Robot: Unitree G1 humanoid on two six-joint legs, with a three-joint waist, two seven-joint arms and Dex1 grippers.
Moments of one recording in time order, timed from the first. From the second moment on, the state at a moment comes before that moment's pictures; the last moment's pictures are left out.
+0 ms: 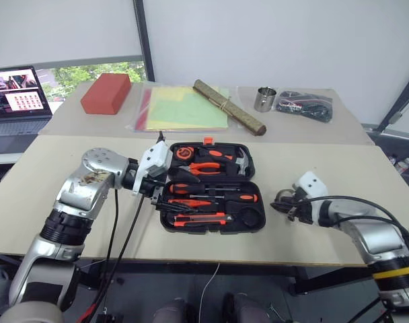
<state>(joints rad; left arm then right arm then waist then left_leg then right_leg) -0.71 0.70 -0.18 0.02 -0.38 0.45 -1.45 -0.33 -0.77 0.03 -0.02 0.31 0.60 0.78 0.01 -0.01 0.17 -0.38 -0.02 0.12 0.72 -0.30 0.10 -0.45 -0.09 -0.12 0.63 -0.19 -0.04</state>
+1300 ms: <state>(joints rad) -0.63 0.76 -0.16 0.18 -0.27 0.33 -1.36 -0.33 -0.88 -0.07 -0.28 0.57 0.87 0.87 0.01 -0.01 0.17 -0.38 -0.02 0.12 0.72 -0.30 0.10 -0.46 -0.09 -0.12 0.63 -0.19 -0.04</state>
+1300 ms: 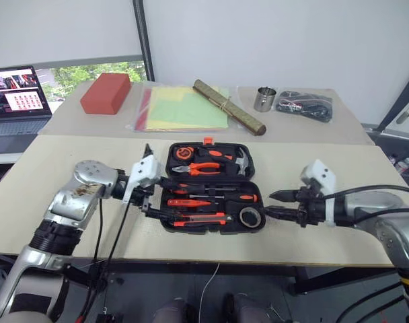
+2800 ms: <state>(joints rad) -0.46 0.89 -0.19 0.20 -0.14 0.19 -1.46 -0.05 -0.92 -0.05 -0.25 0.33 0.56 1.02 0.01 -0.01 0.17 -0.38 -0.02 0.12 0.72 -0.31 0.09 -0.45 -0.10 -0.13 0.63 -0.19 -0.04</state>
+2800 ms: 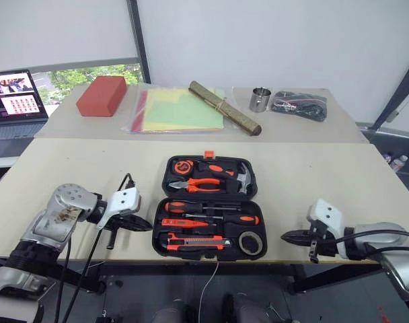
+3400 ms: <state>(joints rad) -0.89 0.65 -0.11 0.64 -0.17 0.66 -1.18 -0.61 -0.64 -0.03 0.06 0.34 0.79 0.75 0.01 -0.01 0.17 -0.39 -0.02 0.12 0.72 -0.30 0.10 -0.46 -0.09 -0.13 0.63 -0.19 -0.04</state>
